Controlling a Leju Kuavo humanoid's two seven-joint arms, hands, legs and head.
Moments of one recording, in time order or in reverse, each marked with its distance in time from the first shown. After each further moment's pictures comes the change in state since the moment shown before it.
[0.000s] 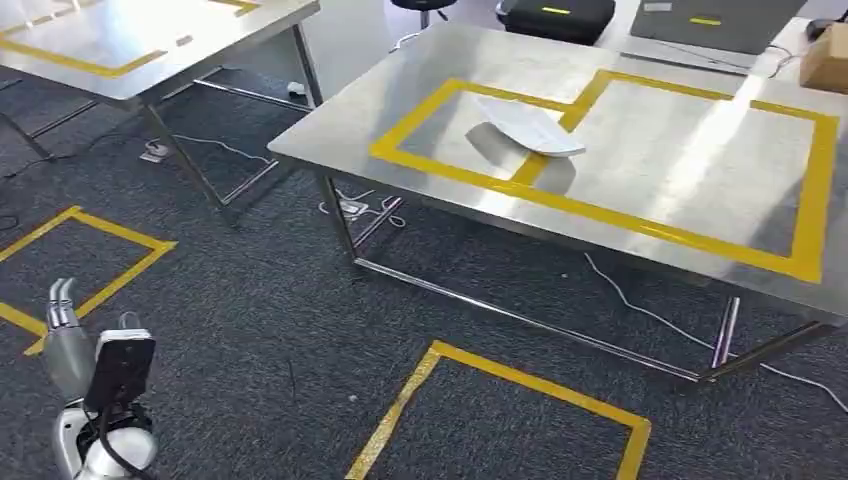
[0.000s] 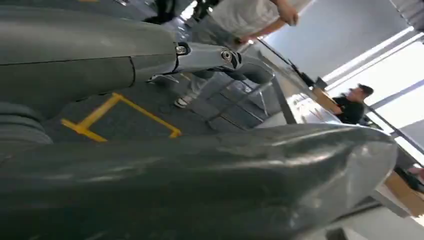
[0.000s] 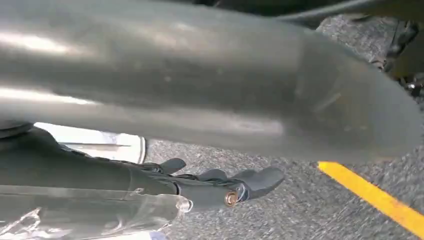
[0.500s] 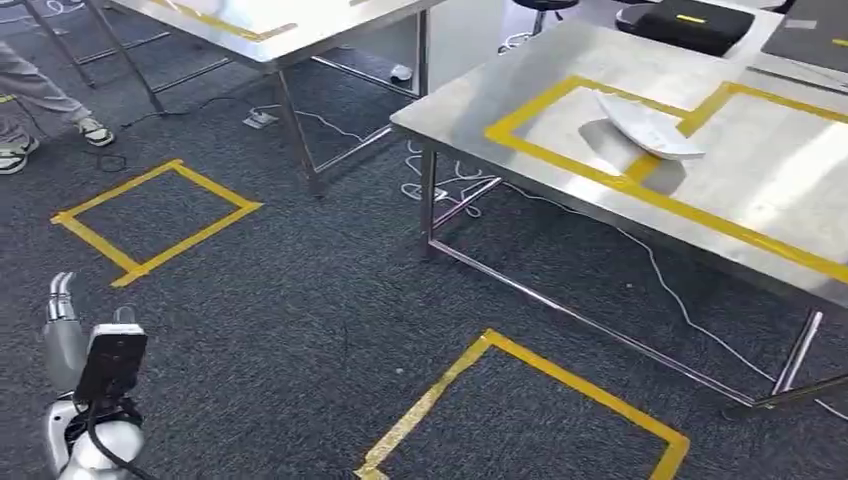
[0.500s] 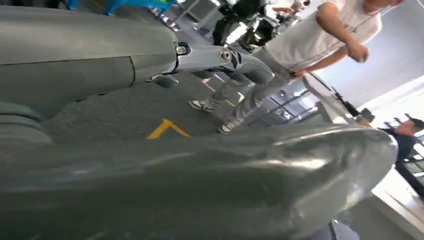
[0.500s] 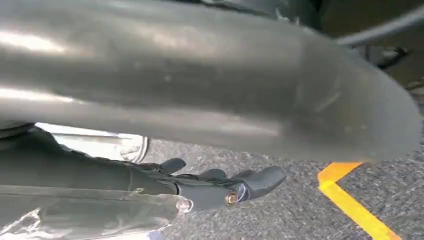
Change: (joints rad) left arm -0.026 -0.008 0.037 0.018 0.009 -0.080 -0.023; right arm -0.014 0.036 -0.029 0.000 -0.050 -0.025 0.009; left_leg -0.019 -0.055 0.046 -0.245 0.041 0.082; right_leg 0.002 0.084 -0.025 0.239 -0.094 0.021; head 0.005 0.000
